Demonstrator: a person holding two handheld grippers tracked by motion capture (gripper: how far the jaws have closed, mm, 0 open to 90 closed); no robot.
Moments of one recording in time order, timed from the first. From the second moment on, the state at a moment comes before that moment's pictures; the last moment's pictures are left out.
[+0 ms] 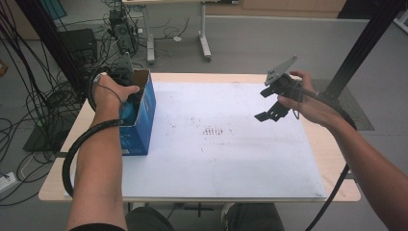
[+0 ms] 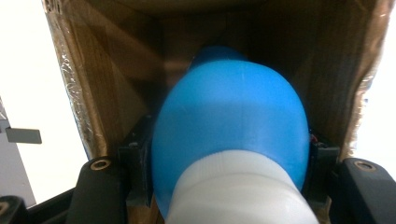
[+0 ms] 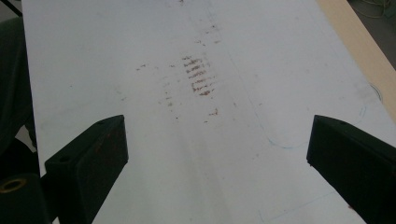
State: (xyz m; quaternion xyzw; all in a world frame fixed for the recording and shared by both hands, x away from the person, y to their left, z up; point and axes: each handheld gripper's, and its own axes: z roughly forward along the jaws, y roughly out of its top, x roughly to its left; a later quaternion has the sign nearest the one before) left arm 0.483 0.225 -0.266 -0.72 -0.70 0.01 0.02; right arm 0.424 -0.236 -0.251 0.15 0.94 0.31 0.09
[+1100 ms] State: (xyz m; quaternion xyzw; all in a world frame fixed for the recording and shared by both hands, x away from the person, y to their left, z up) left arm 0.485 0.226 -0.271 -0.72 -0.70 0.00 0.00; right arm 0.422 -0.249 -0.246 0.16 0.93 0.30 0.10
